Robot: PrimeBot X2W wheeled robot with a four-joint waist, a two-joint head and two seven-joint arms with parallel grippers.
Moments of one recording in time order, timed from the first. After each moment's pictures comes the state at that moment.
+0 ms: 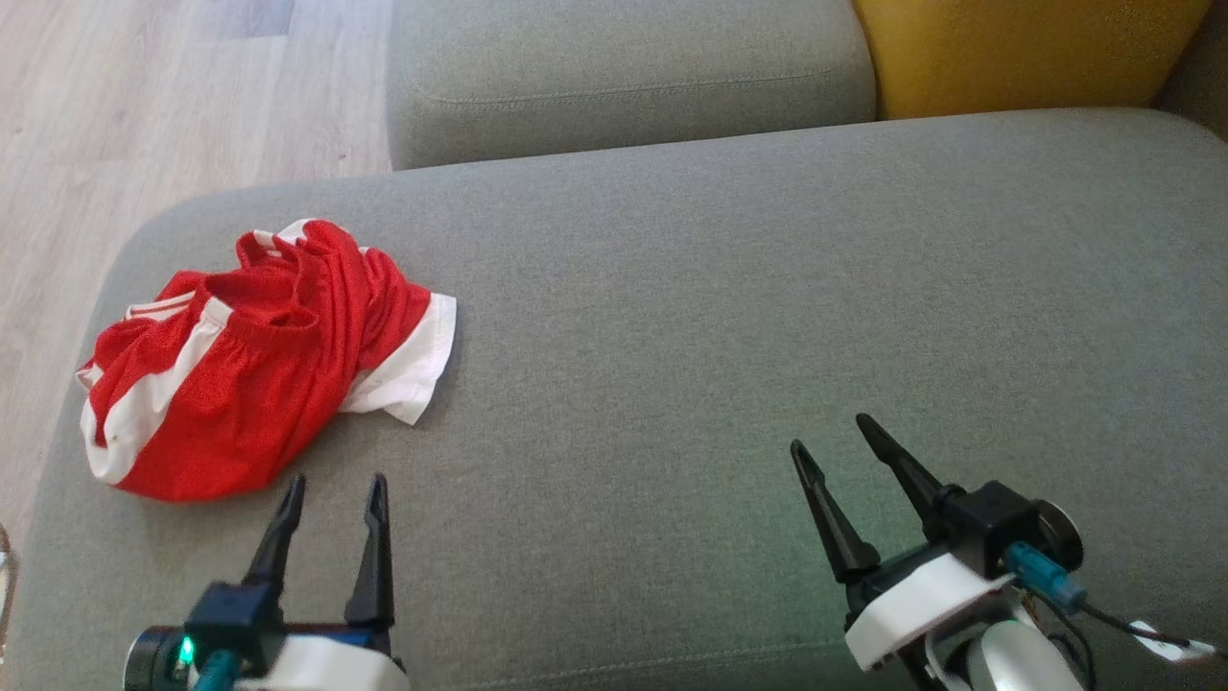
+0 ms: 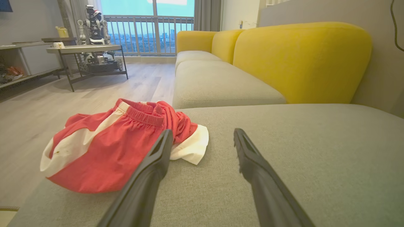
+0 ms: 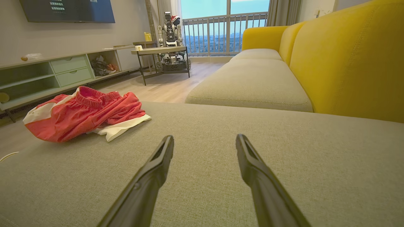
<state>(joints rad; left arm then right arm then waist) 0.17 0.09 -0.15 0.02 -0.13 0.04 -0.24 -0.04 -0.04 0.15 0.24 0.08 0.13 -0.24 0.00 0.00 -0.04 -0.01</state>
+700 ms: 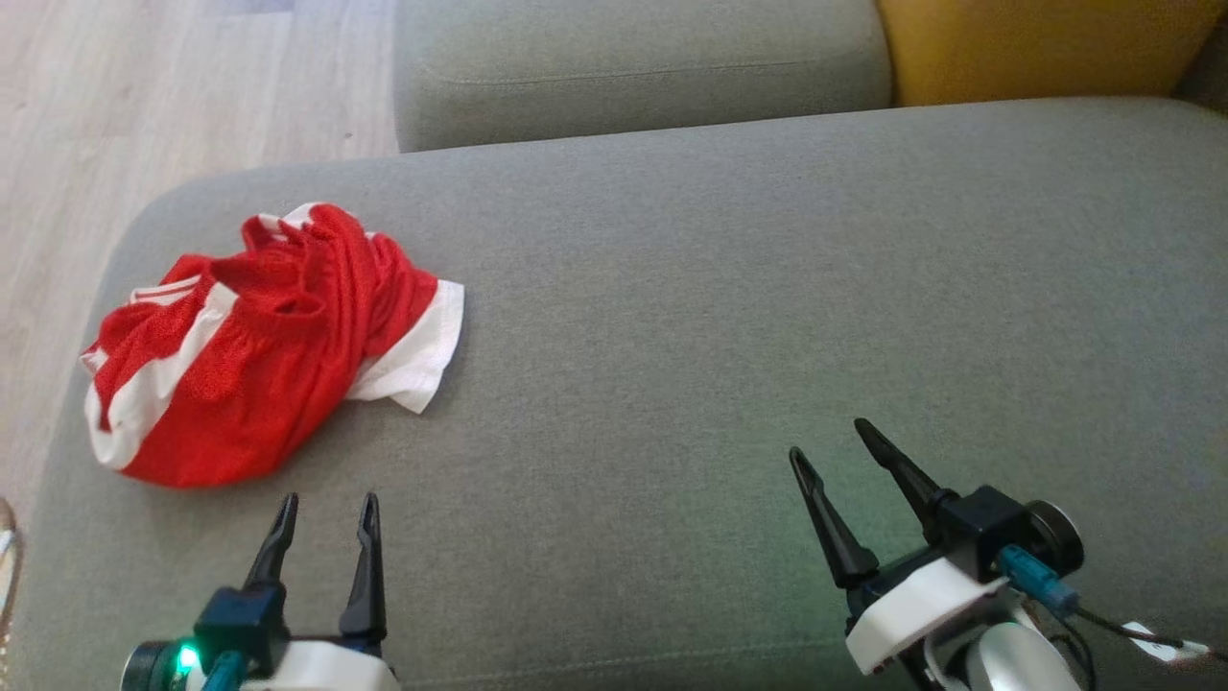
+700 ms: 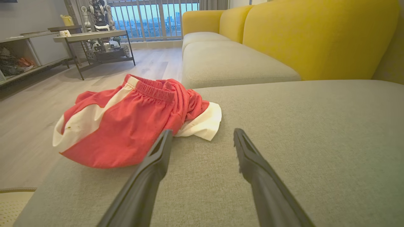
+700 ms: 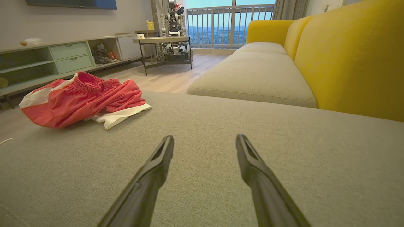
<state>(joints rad) 0.17 0.08 -0.12 0.11 -0.06 0.03 -0.25 -0.04 -0.04 0.15 0.25 0.04 0.13 -0.25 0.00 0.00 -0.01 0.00</state>
